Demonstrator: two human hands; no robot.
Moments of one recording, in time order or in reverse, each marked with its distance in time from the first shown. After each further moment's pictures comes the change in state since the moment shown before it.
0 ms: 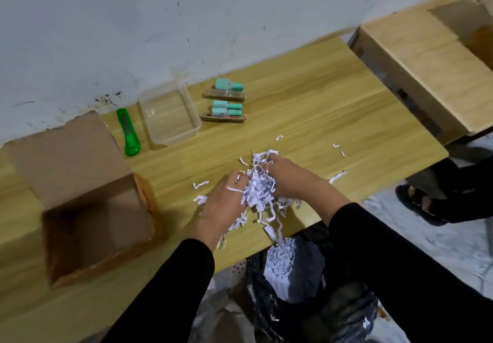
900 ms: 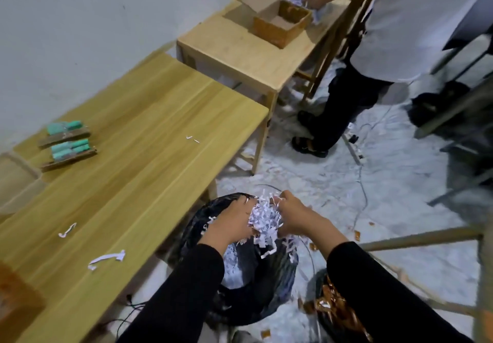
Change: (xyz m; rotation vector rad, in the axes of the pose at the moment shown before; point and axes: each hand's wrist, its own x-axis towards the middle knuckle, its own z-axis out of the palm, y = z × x) left_hand -0.032 0.211 0.094 -0.016 -0.489 0.549; right_hand -0.269 0.094 0.116 0.482 0.100 0.695
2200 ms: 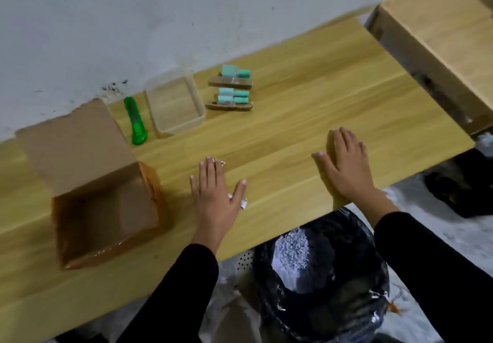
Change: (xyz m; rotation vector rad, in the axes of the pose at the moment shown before) left_hand -0.126 -0.206 -0.024 0.006 0.801 -0.884; right_hand 0.177 -0.176 -0.011 -0.122 0.394 -0.432
